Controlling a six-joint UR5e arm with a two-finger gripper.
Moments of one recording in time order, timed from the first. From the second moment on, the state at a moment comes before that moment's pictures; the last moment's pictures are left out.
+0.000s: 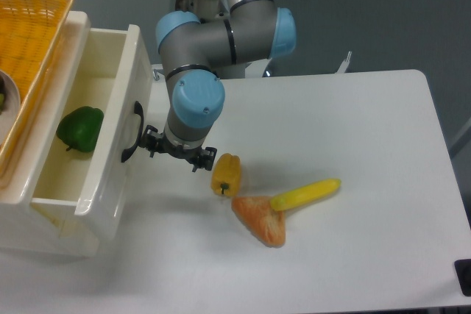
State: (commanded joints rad) arm 2.23 -1.88 -1.65 -1.33 1.33 0.51
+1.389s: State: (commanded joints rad) arm 2.14 -1.87 -1.65 -1.32 1.34 0.50
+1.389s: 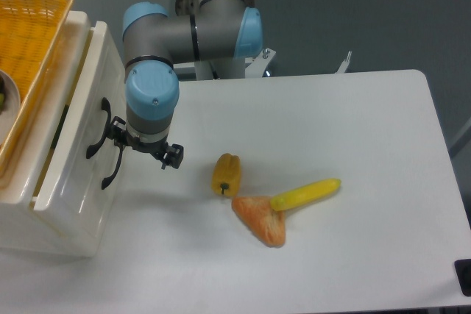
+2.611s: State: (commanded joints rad) arm 2.12 -1.86 -1.64 -1.32 1.35 0.50
